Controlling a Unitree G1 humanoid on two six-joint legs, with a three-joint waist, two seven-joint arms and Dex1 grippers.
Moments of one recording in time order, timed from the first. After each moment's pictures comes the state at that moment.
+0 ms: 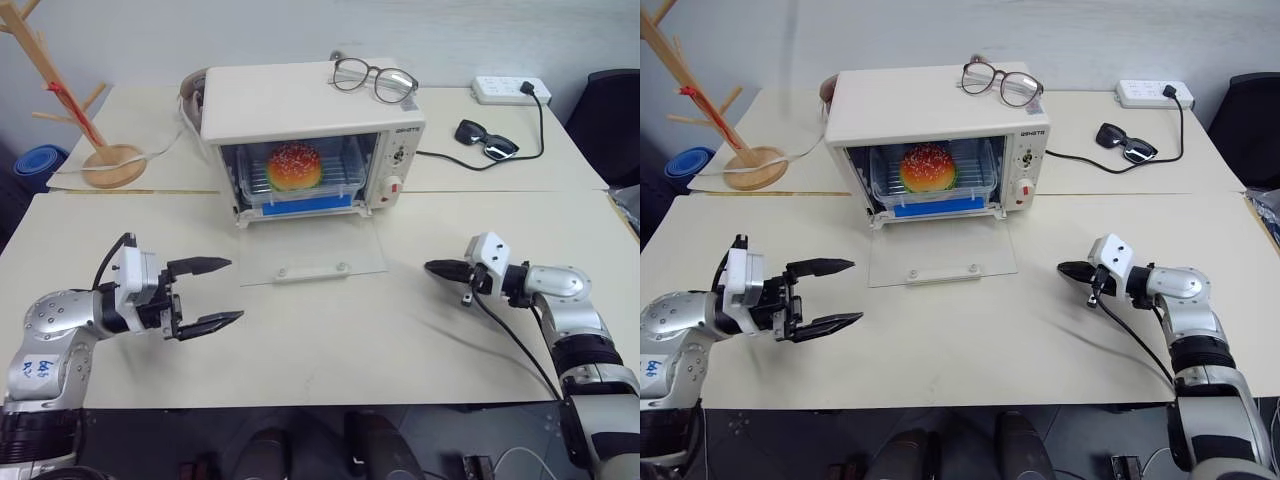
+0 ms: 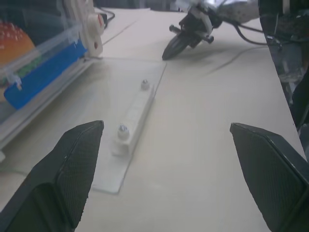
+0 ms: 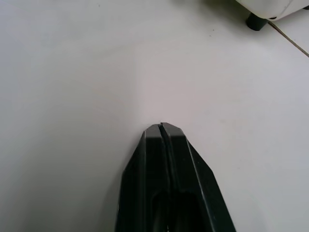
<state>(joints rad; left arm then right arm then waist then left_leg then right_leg) -0.16 0.71 0.26 -0.11 -0.56 0.15 -1.19 -0.63 -0.64 0.01 0.83 0.15 -0.36 1.19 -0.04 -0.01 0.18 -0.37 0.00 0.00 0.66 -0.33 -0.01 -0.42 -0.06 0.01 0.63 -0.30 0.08</state>
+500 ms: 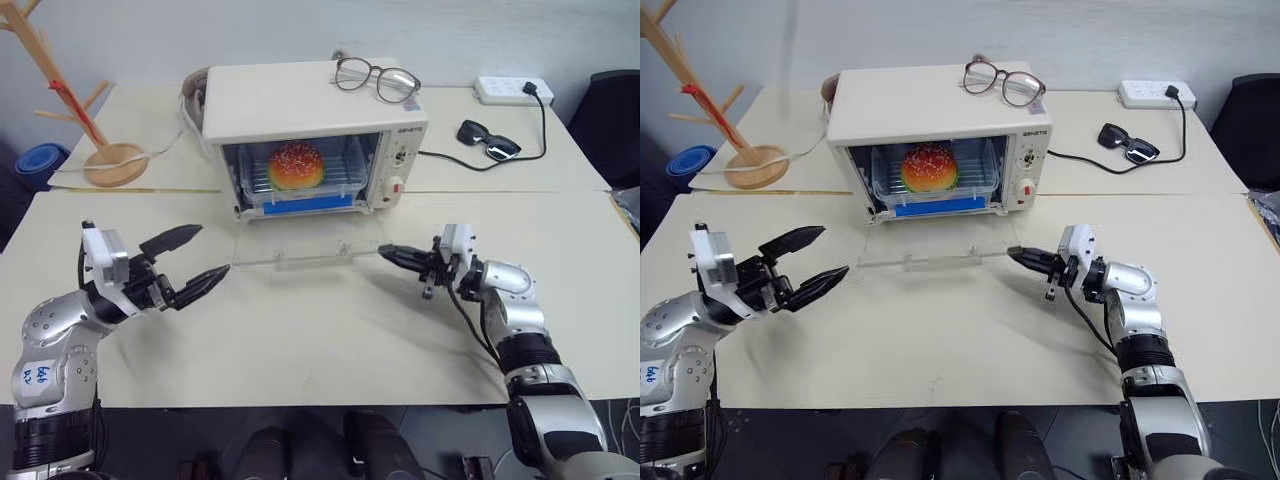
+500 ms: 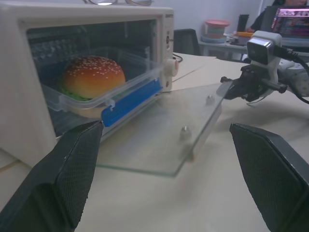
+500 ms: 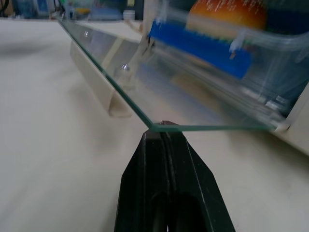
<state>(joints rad) -0.14 0.60 0.39 -0.10 -0.62 0.17 -0.99 -0.64 -0.41 -0.08 0.64 0.38 -0.28 1.27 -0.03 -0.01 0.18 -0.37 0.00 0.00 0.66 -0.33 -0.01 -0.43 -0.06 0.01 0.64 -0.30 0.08</state>
